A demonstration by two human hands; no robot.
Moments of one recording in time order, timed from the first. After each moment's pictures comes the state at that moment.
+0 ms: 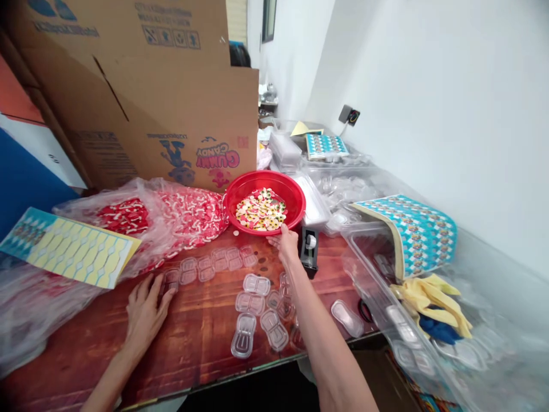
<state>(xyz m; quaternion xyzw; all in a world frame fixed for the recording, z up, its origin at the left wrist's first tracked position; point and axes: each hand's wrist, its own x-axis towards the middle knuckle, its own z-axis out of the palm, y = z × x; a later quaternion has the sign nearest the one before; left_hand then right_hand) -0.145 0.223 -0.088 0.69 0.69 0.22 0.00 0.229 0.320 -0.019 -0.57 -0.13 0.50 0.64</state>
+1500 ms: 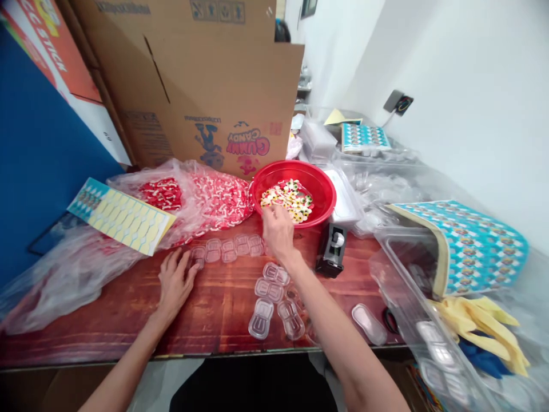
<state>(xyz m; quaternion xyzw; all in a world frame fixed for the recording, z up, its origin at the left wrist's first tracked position) -0.143 0.217 -0.089 0.68 0.68 0.27 0.00 0.162 0.314 0.011 -0.59 -0.75 -0.03 0.29</state>
